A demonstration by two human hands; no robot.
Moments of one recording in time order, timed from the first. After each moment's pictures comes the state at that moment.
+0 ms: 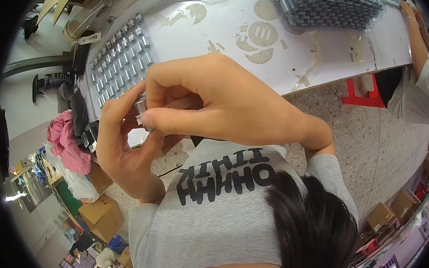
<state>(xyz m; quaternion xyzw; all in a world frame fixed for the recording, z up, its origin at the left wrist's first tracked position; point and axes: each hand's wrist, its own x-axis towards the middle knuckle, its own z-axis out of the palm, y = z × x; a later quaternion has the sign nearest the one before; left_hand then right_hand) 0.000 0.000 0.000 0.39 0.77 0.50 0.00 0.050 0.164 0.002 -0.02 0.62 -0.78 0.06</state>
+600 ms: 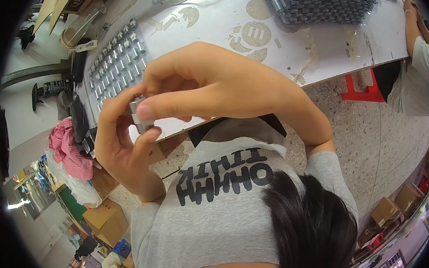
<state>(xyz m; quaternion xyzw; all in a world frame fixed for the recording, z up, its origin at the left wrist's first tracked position) -0.008 0.010 -0.005 0.39 0.74 0.55 0.03 0.036 0.183 -0.009 -0.07 0.62 -0.78 0.10</state>
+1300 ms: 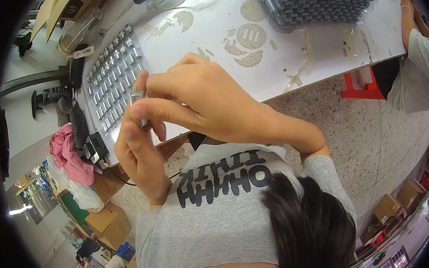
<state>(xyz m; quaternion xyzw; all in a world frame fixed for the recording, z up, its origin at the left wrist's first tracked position) 0.007 0.016 -0.016 0.31 0.72 0.61 0.16 0.041 0.169 -0.034 -0.12 0.77 -0.61 -0.15</state>
